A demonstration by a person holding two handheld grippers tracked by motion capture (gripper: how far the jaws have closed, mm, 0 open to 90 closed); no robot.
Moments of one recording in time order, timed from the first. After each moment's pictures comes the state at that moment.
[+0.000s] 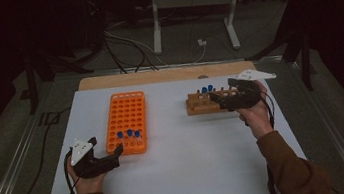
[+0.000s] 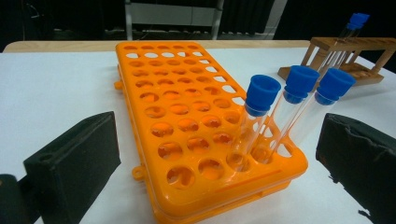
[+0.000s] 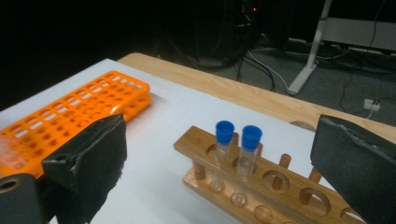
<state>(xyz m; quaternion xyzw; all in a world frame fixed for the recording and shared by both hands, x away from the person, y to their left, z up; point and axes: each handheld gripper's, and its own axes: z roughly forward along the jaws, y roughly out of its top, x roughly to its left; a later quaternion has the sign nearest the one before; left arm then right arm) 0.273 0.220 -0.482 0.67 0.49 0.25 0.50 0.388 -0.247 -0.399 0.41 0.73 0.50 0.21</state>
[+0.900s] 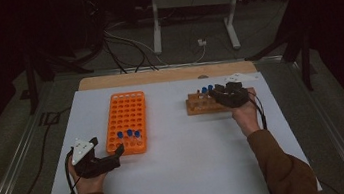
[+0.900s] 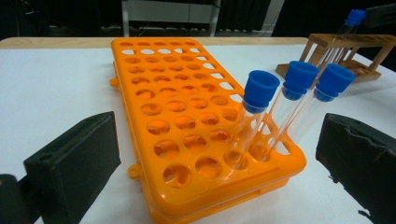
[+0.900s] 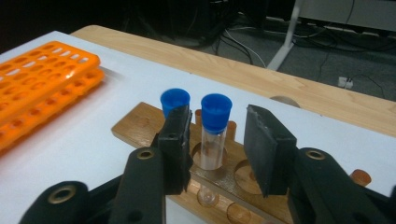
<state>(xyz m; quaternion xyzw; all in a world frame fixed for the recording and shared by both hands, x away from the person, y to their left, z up) 0.274 0.219 -0.483 0.67 0.49 0.24 0.50 0.425 -0.238 -0.448 0.44 0.74 0.45 0.23</state>
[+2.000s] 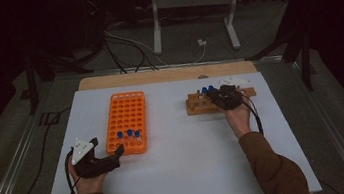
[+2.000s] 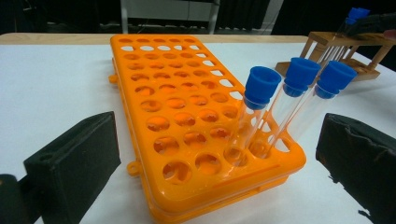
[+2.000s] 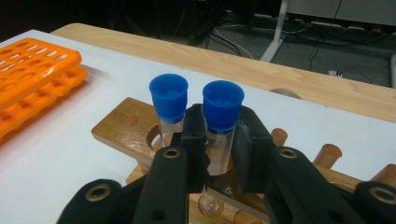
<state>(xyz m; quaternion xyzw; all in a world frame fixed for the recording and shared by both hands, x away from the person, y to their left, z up) 0.275 0.220 -0.484 0.68 0.49 0.24 0.50 0.431 -0.224 -0.467 0.46 0.73 0.45 0.24</state>
